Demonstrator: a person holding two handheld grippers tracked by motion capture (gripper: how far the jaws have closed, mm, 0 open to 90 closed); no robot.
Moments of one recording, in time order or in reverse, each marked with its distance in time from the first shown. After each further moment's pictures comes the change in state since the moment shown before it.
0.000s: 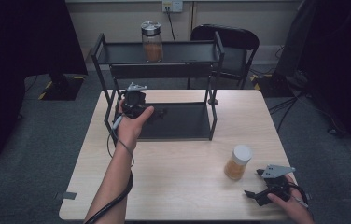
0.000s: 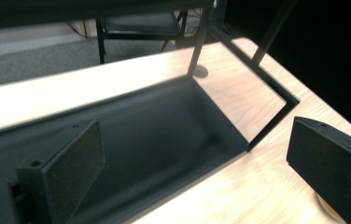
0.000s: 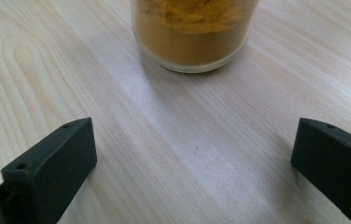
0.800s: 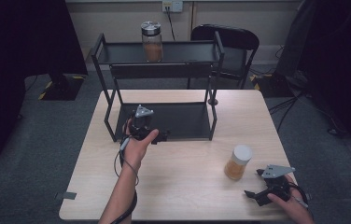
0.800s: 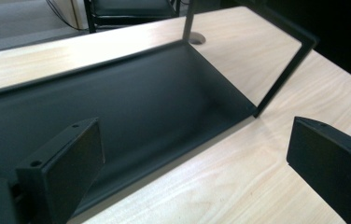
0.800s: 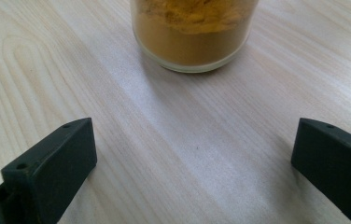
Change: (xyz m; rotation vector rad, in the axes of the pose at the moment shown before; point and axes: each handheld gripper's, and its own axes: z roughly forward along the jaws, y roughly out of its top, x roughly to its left) left arm -0.002 -0.063 0.028 0.018 -0.015 0.072; right arm 0.000 0.000 0.000 0.001 0.000 -0.001
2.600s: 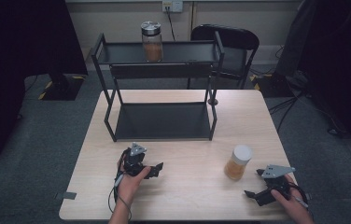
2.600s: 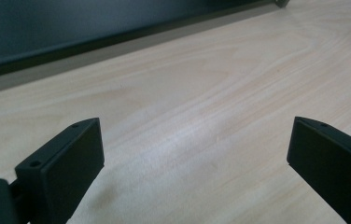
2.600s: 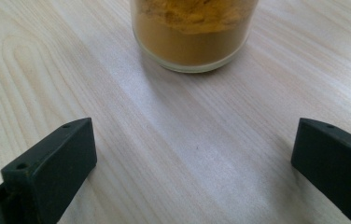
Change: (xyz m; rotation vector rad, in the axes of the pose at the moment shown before) left arm 0.003 -0.104 -0.001 0.100 0.010 -0.036; right arm 0.000 0.000 0.000 0.000 0.000 0.000
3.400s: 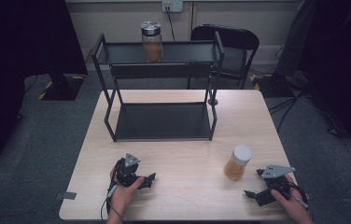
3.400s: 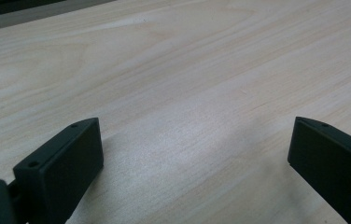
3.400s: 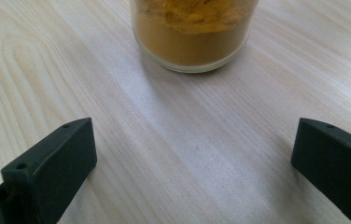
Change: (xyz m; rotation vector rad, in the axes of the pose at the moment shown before) left arm 0.000 -0.026 -0.011 0.056 0.052 0.045; right arm 0.000 0.000 0.000 0.000 0.000 0.000
